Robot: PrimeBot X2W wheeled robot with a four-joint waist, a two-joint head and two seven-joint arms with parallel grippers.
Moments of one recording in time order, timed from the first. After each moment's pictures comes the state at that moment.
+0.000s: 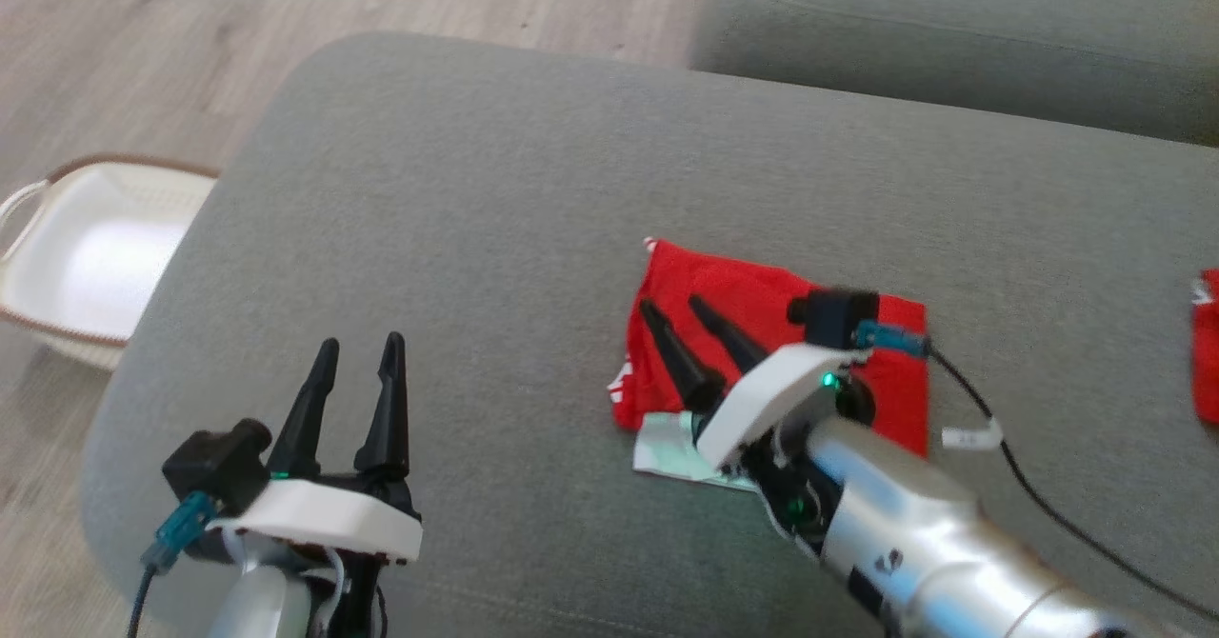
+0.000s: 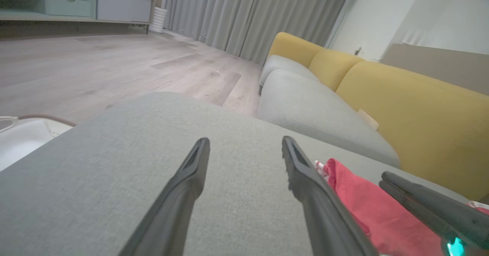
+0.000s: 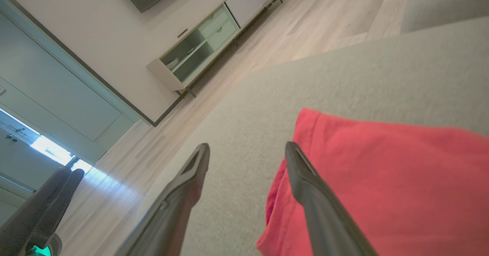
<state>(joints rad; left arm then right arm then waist) -0.05 0.05 -0.15 0.23 -0.37 -0.11 -0.26 -0.62 -0.06 1.02 0.85 1.19 0.13 -0.24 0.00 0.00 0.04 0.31</state>
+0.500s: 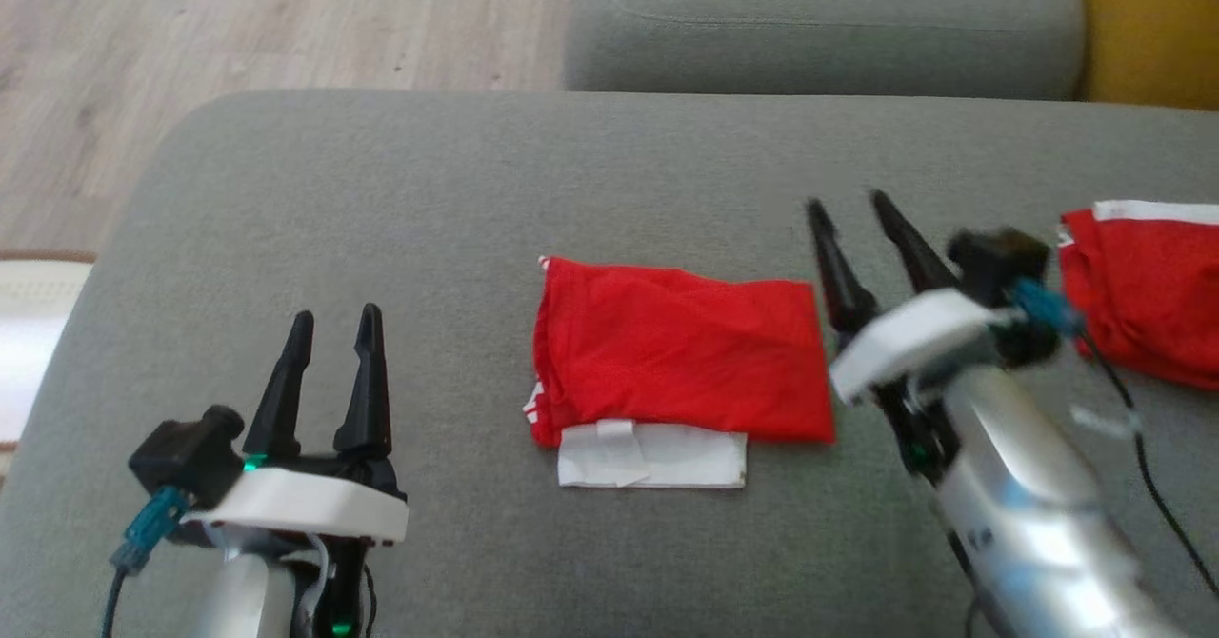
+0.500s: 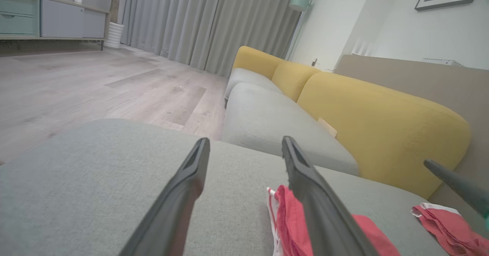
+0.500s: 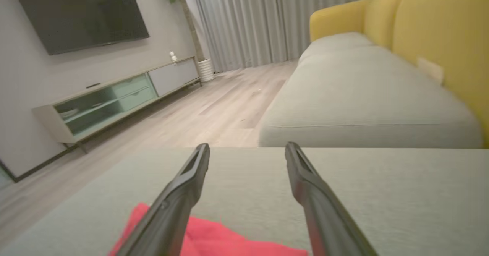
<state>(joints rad) -0.05 0.05 -0.12 0.15 -0.38 -0.09 -0.26 -0.59 -0.09 0.41 0.82 0.49 0.13 -0.25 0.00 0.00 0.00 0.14</state>
